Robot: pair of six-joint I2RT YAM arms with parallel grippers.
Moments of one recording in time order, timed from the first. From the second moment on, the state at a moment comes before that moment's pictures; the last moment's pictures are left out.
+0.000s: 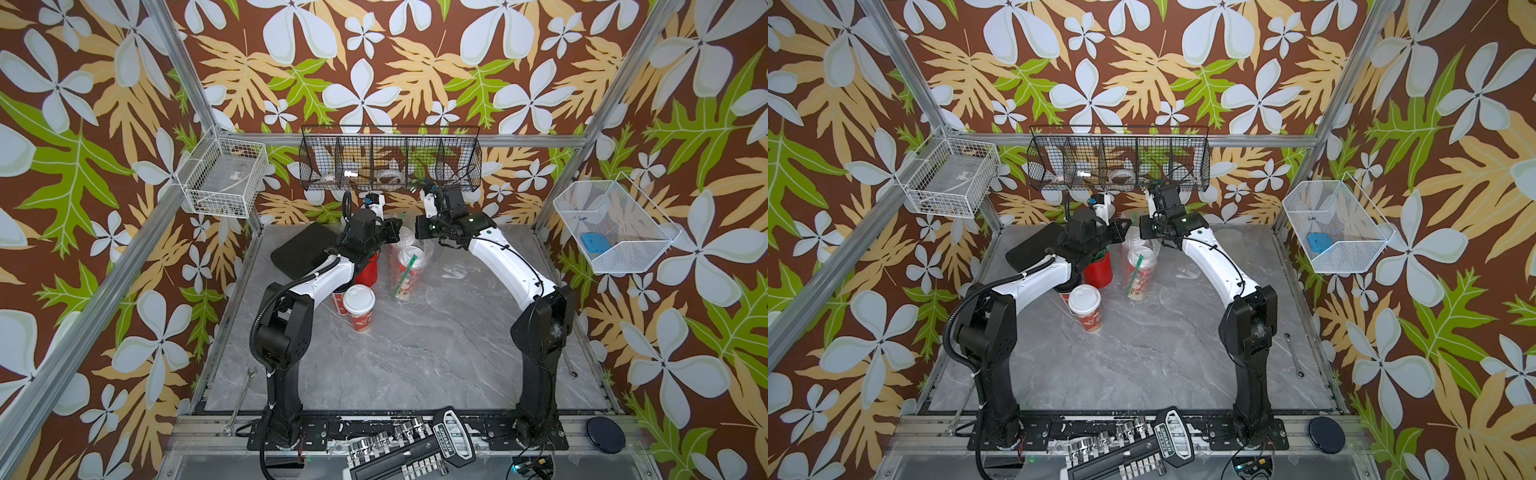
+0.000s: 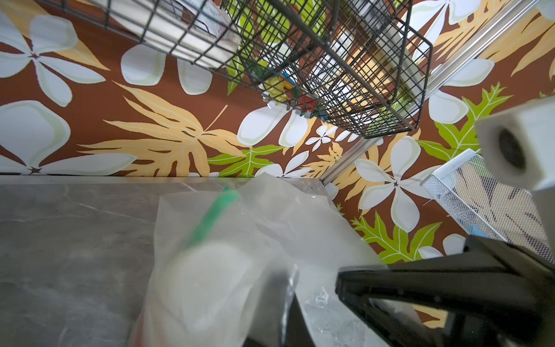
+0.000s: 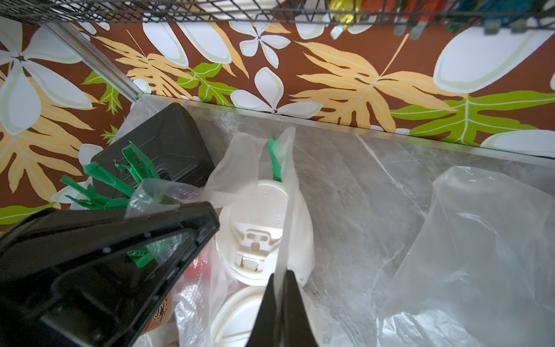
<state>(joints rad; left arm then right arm) -0.44 1.94 1.53 0.22 0.21 -0.57 0.45 2.02 2.04 -0.68 -0.06 0.23</state>
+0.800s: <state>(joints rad) -0.43 1.91 1.61 0.00 0.16 -0.53 0.45 1.95 1.93 -0.65 -0.09 0.24</state>
